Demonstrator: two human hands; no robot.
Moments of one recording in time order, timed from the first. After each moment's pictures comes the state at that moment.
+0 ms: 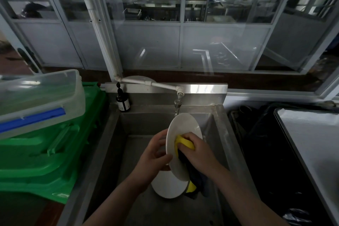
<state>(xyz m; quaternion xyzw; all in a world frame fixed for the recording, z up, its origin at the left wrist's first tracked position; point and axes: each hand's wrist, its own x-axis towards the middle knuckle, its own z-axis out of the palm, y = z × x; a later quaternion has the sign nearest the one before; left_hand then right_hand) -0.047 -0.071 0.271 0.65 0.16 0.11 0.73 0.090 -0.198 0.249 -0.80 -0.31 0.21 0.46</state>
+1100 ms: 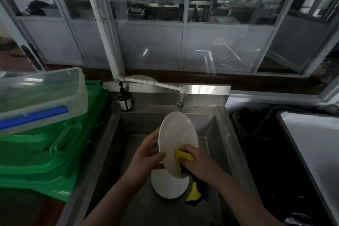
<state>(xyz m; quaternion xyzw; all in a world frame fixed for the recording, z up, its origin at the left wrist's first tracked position) -0.058 -0.054 0.265 0.62 0.20 0.14 0.75 0.089 -0.206 0.232 -0.81 -0.37 0.27 0.38</state>
